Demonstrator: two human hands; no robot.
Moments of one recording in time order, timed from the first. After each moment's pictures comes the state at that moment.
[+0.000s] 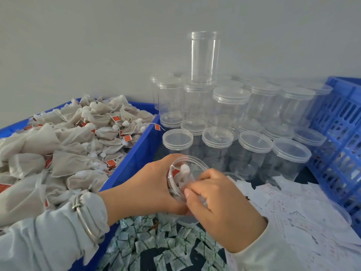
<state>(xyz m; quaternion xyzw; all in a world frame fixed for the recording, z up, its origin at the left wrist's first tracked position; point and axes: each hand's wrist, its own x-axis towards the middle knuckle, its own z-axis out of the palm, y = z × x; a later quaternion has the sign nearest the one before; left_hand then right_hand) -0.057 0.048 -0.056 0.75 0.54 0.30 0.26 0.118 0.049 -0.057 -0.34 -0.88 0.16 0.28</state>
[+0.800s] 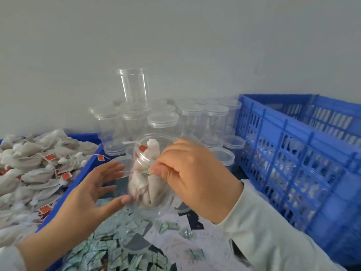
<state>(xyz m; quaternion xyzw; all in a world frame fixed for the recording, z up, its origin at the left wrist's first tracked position) -0.054 0.059 -0.044 0.70 0.46 0.48 0.28 0.171 0.040 0.041 -0.32 -0.87 0.05 0.38</state>
